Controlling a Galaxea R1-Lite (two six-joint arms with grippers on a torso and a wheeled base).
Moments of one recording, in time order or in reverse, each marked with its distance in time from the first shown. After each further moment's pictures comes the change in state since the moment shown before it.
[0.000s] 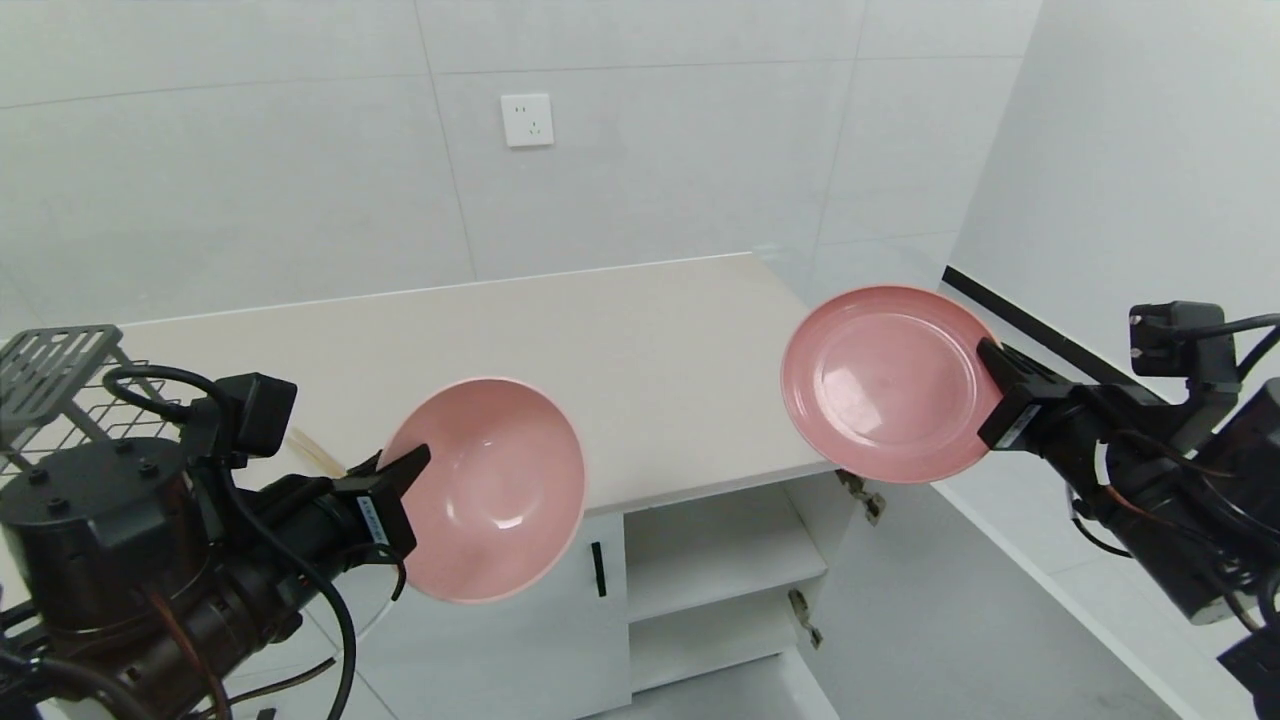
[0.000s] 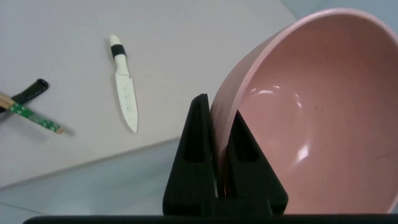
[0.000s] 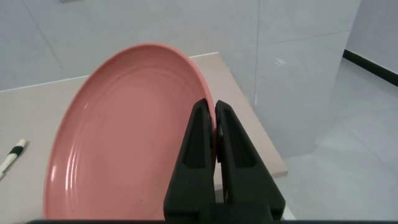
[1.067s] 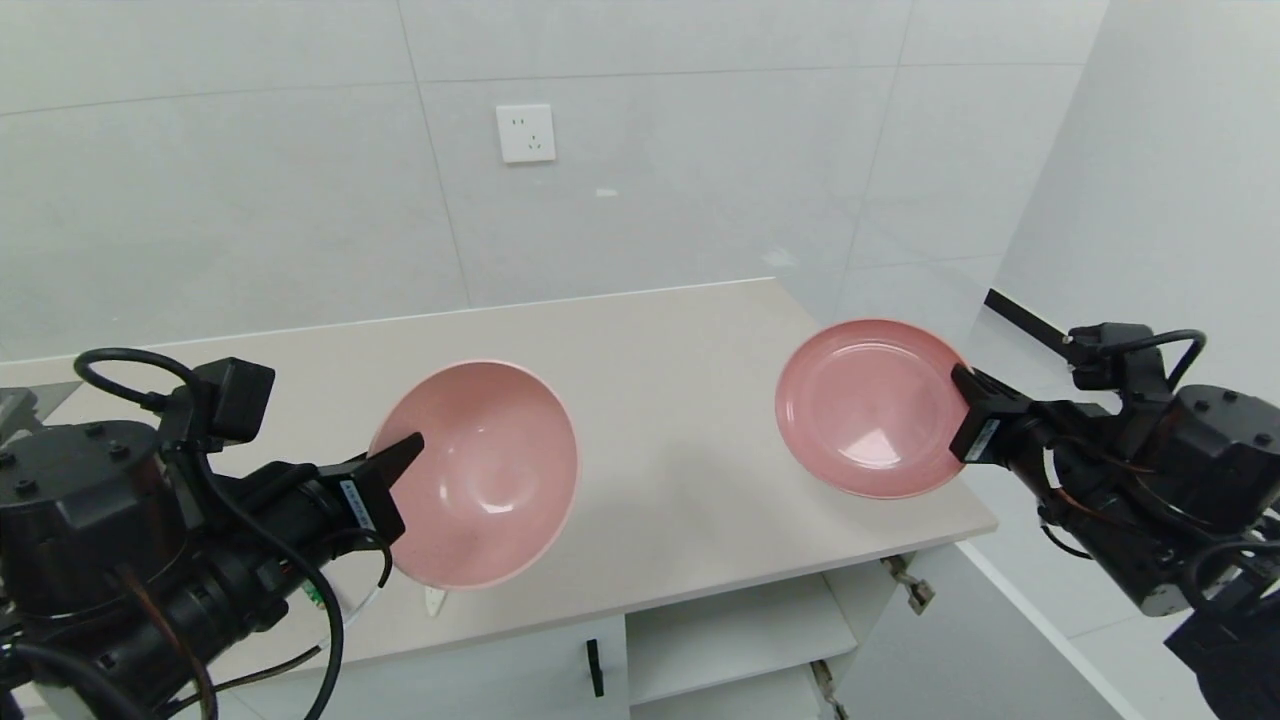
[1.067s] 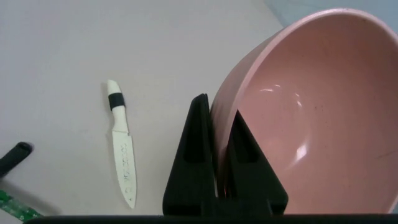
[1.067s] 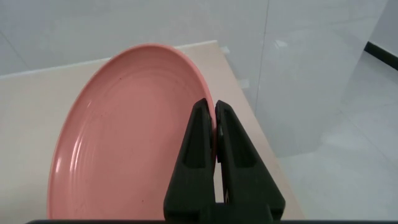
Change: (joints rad) left arm 0.023 -0.038 -0.028 0.045 -0.044 -0.047; right arm -0.023 0.106 -0.022 0.001 0.000 0.000
